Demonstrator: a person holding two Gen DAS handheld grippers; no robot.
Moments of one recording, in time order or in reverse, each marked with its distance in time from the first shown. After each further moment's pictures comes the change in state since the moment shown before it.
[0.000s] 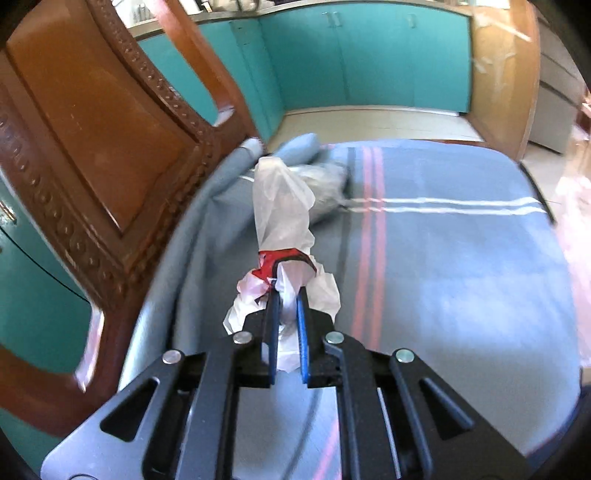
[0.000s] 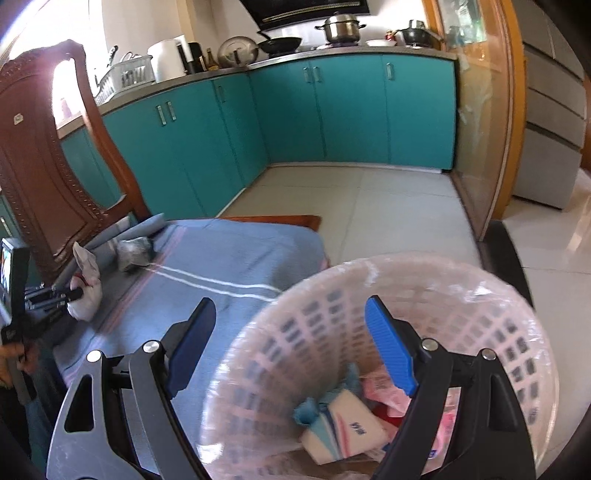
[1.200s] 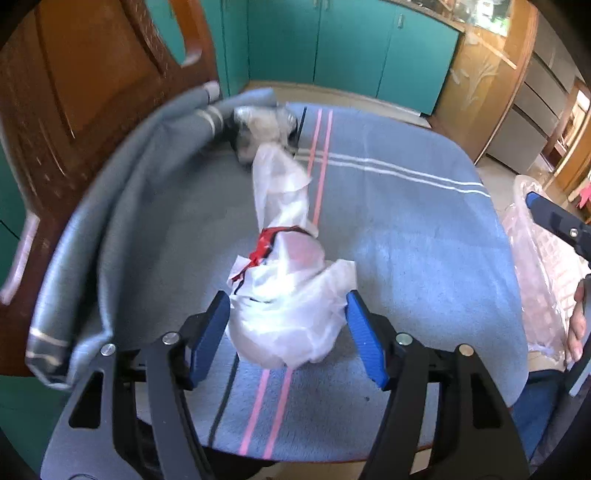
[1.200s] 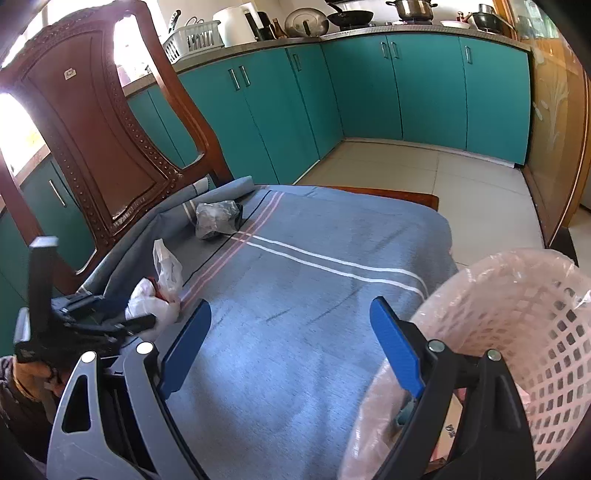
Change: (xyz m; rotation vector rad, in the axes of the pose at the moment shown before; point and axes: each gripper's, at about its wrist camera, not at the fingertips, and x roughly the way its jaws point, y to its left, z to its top) left arm 0.009 0.000 -0.034 -0.137 0.110 -0.248; right arm 0.034 0.079 -0.005 -0.090 0.106 0.240
